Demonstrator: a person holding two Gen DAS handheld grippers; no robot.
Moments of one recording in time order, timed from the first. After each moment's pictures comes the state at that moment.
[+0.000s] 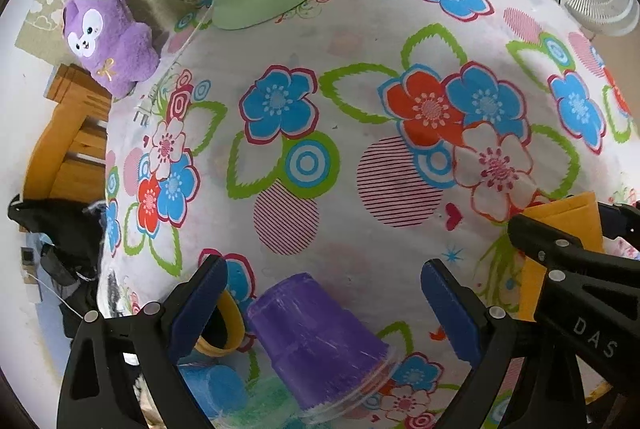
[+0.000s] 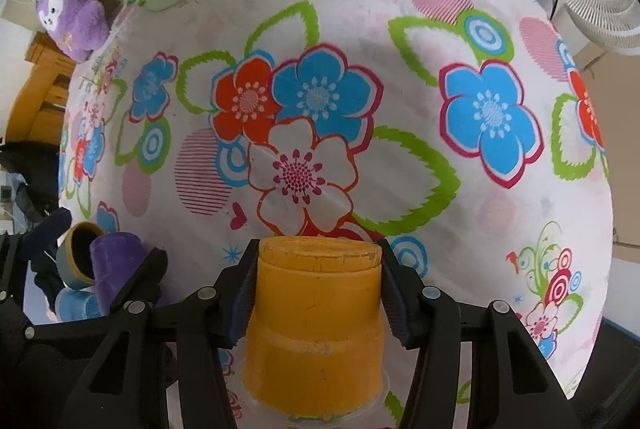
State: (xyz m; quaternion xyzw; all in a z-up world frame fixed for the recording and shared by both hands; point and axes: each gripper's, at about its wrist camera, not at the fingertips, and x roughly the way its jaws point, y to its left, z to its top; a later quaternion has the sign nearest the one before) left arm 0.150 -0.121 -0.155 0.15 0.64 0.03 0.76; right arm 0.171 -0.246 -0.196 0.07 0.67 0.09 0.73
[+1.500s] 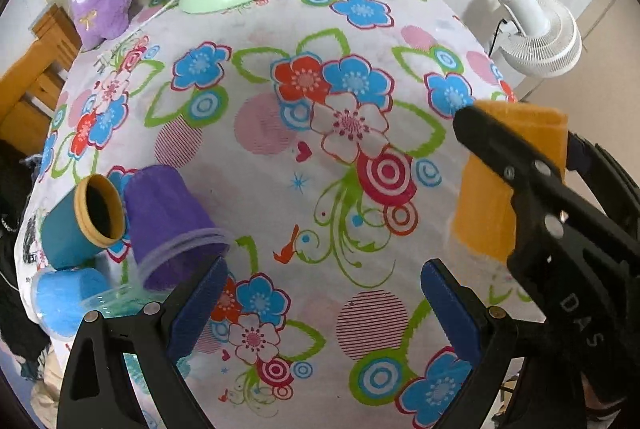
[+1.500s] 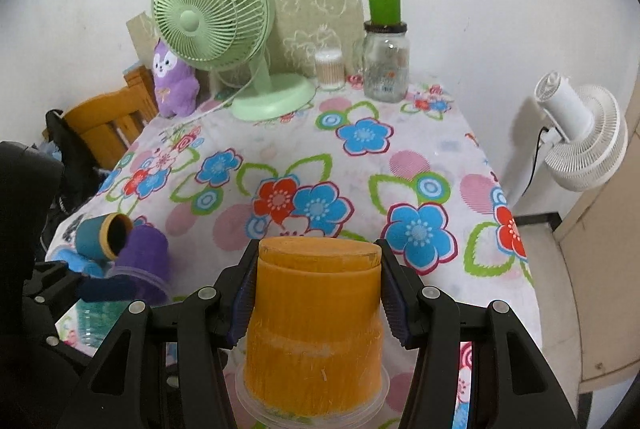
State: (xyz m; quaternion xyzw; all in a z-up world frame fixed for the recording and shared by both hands) left arm 0.061 -0.165 -0.143 0.00 0.60 -0.04 0.80; right arm 0.084 -0.293 -0.130 0.00 0.39 0.17 0.91
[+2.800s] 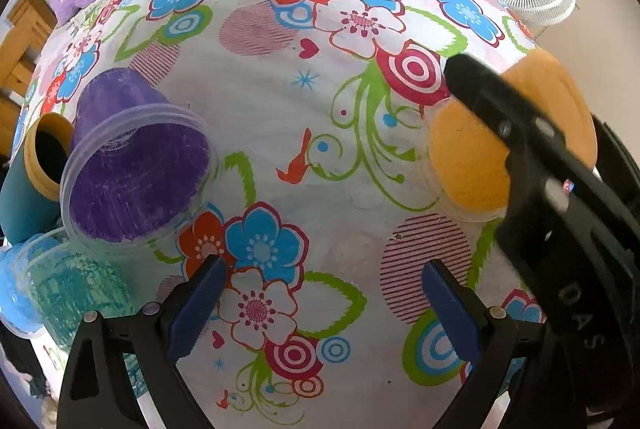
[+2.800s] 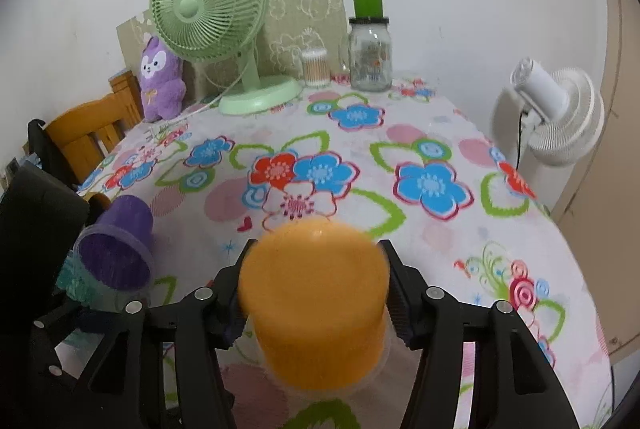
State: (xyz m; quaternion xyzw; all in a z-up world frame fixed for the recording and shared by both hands) left arm 0.023 -0.151 -0.209 0.02 0.64 -0.07 0.77; right arm 0.041 -0.268 -0.187 0.02 0.35 0.12 0.93
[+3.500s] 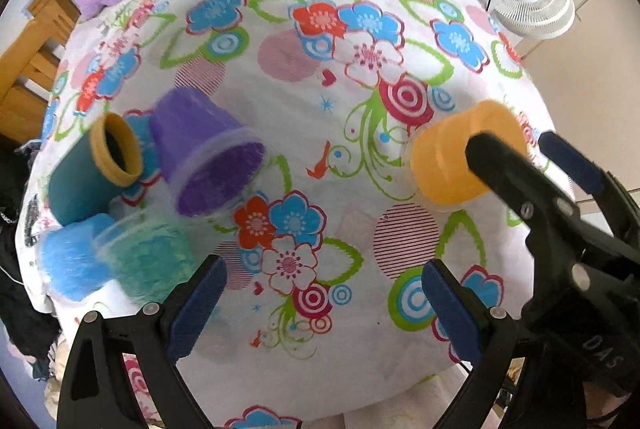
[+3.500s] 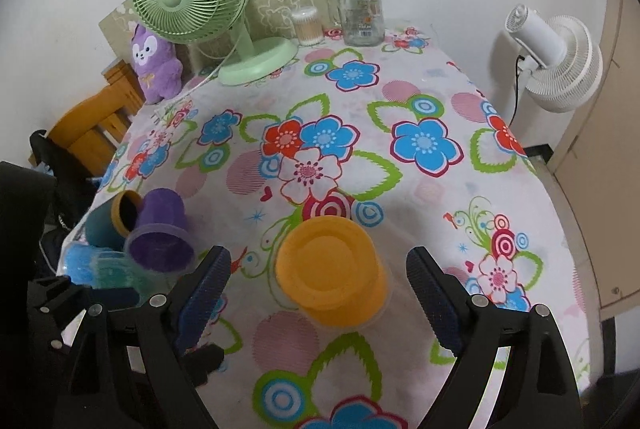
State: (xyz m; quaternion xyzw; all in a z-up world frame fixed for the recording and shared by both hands) left arm 0.020 -0.132 -0.141 0.01 0.65 -0.06 0.76; right arm 0.037 -0.275 -0.138 0.06 0.46 0.12 0.88
